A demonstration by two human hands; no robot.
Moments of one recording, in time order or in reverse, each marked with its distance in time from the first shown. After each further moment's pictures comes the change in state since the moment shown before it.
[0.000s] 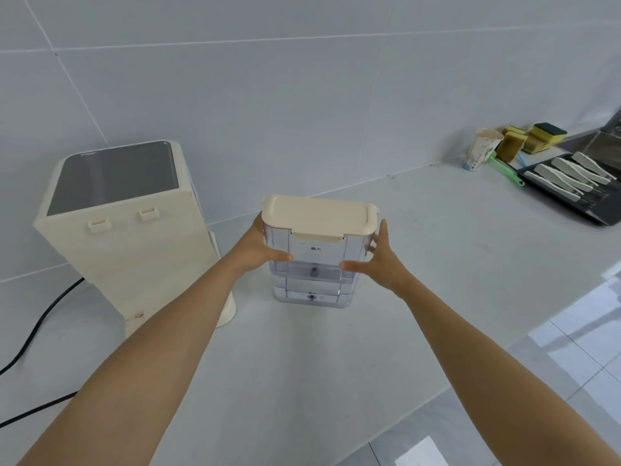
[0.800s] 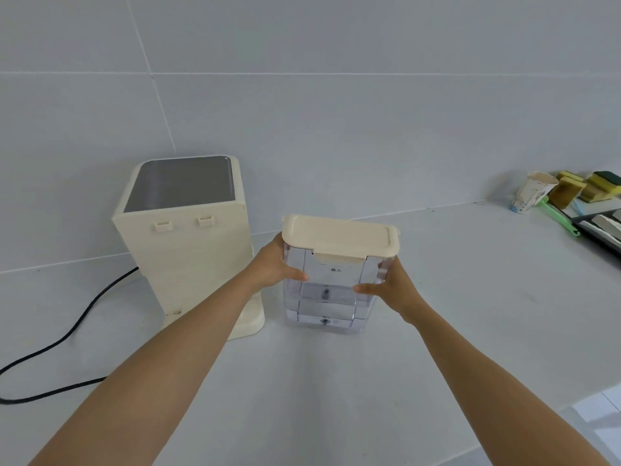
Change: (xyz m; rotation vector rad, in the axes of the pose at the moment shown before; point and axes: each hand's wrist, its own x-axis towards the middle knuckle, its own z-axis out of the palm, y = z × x) left_hand -0.028 0.003 -0.027 0.074 0.092 -0.043; right_hand 0.016 -0.018 0.029 -0.041 -0.020 -0.107
